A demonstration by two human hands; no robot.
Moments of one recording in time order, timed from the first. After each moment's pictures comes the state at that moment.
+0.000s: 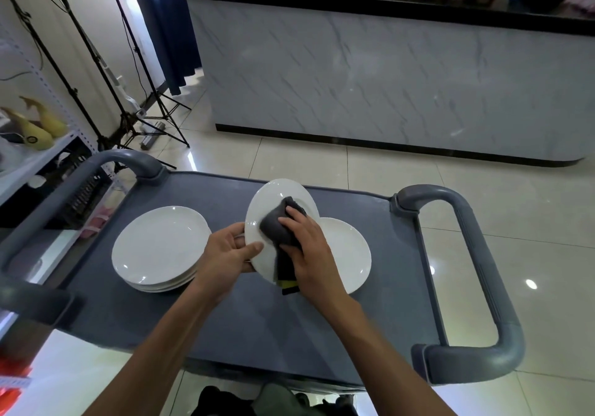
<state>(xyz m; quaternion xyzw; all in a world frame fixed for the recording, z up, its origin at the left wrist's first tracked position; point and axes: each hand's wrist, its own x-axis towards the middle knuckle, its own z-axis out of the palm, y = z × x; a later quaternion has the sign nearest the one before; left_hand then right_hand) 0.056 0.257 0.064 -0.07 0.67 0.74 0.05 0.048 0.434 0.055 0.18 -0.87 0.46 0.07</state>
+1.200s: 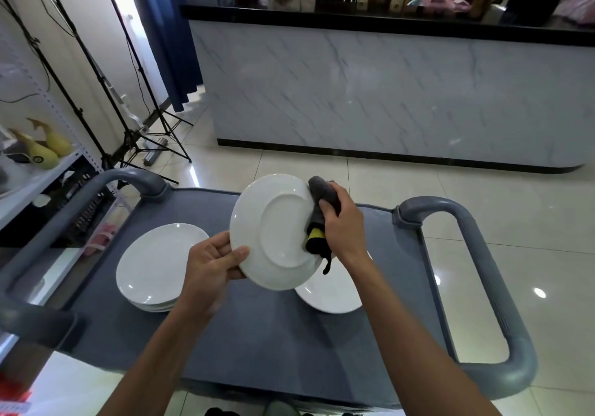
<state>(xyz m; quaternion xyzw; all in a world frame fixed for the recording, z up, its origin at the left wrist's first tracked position) 0.051 0.232 0.065 -0.06 0.58 0.81 -0.02 -0.034 0.459 0.079 -0.01 -0.83 0.55 0.11</state>
